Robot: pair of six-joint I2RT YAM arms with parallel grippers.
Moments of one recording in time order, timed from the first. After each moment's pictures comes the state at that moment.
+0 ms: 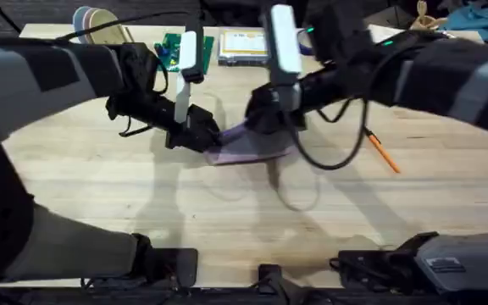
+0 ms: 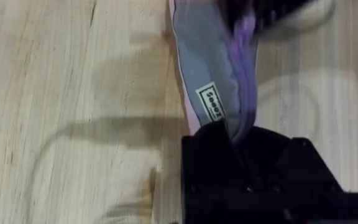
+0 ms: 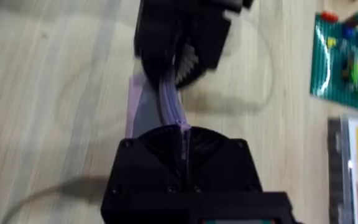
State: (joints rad) left arm 0.00 1.63 0.96 -0.90 0.82 1.42; right arm 0.51 1.57 1.10 -0.50 -0.66 -1.07
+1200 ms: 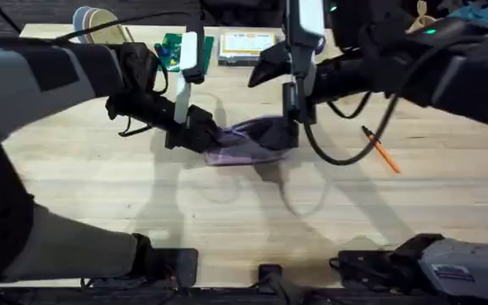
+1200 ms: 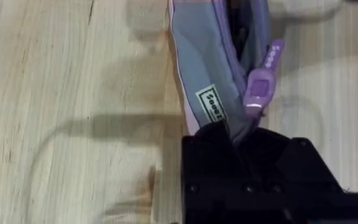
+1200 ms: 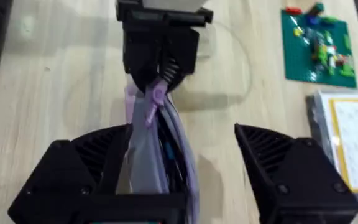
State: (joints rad) left arm 0.00 1.63 0.96 -0.90 0.81 1.42; right arm 0.49 1.45 1.11 -0.52 -0.65 -0.87
